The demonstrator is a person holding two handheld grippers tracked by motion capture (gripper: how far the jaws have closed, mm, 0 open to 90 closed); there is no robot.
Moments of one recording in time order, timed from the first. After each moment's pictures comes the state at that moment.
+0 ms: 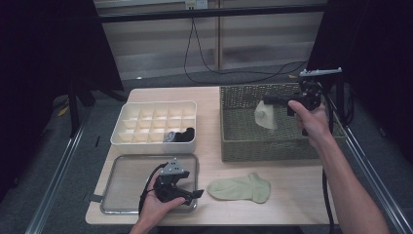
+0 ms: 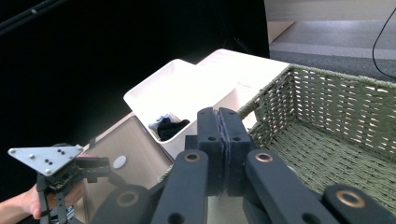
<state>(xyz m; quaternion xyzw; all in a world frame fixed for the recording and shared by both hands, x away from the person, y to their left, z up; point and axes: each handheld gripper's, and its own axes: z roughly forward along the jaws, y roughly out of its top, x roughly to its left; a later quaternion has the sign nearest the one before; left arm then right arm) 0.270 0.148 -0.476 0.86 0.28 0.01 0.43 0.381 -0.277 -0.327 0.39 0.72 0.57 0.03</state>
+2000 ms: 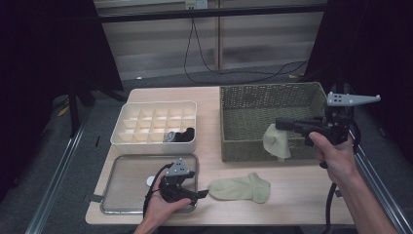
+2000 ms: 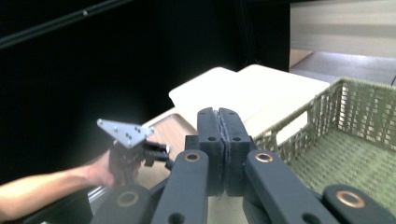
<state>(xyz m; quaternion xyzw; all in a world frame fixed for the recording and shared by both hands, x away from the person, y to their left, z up) 0.268 0.133 -0.476 0.86 0.26 0.02 0.43 0.267 -0.272 -0.303 0.34 0.72 0.60 0.06</state>
